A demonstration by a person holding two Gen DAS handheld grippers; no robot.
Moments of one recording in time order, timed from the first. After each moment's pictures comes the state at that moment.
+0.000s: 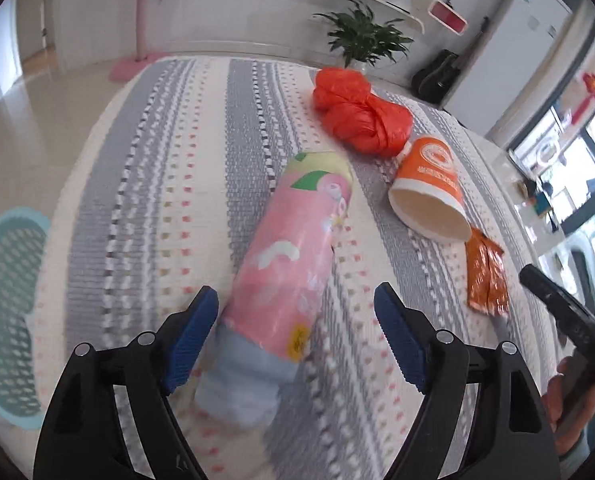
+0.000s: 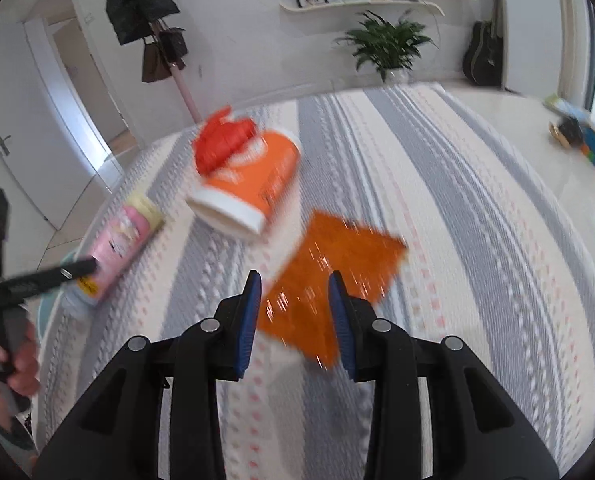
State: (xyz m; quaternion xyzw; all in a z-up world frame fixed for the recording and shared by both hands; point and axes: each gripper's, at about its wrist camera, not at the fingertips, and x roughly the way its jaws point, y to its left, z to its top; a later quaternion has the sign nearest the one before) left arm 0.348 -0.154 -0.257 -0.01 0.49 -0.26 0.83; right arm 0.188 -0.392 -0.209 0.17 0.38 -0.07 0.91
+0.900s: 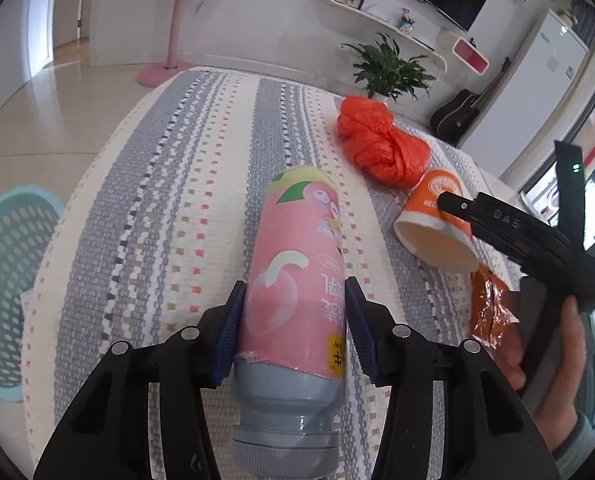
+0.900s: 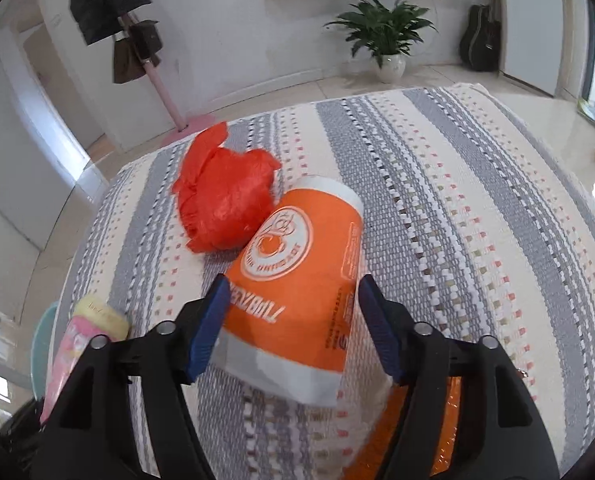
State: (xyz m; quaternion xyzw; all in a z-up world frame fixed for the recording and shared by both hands) left arm 0.327 -0.136 -0.251 -0.06 0.46 -0.22 0.86; right arm 0.326 -0.385 -0.236 0.22 0.41 -0.12 0.88
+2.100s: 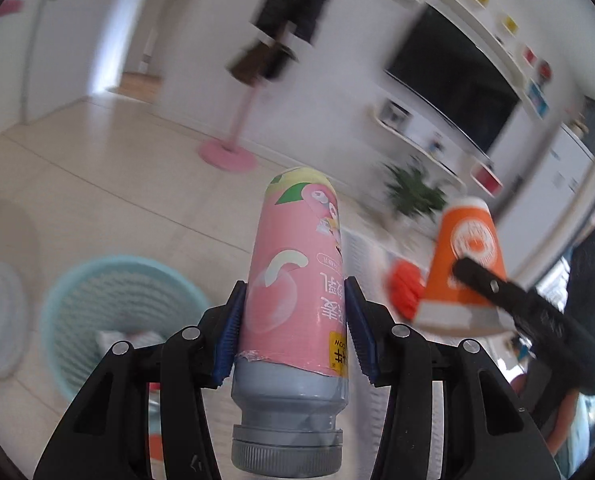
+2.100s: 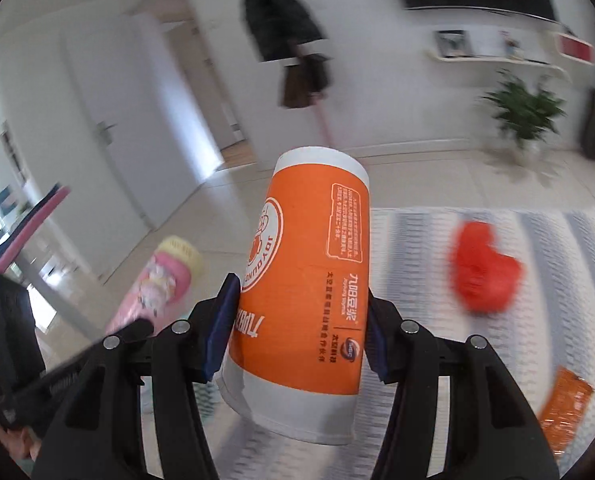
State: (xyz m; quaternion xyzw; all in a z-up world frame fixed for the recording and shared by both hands) left arm 0.309 0.069 -0.132 -0.18 0.32 -0.14 0.92; right arm 0.311 -0.169 -0.085 0.14 0.31 0.13 0.93
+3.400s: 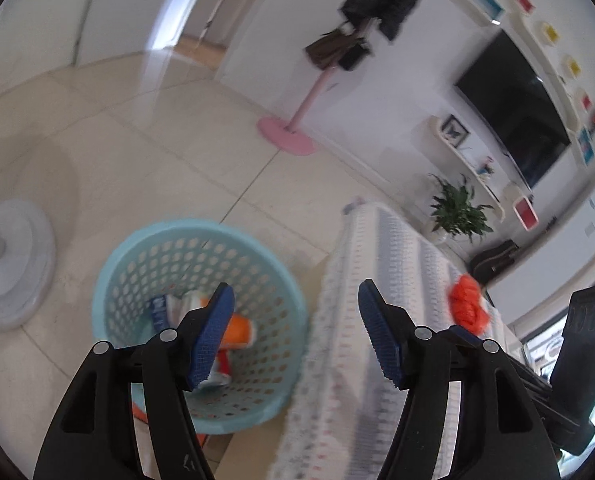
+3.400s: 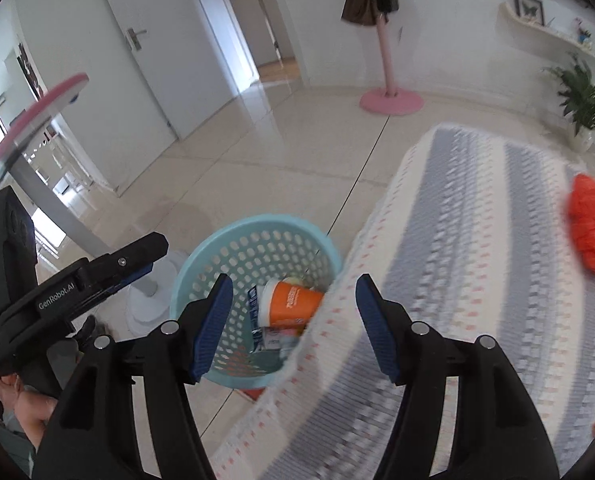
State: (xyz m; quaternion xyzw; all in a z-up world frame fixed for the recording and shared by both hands) left arm 0.325 0.145 -0.184 -0.24 0.36 -0.09 0.90; right arm 0.326 -0.066 -0.140 0.08 0.40 0.18 0.90
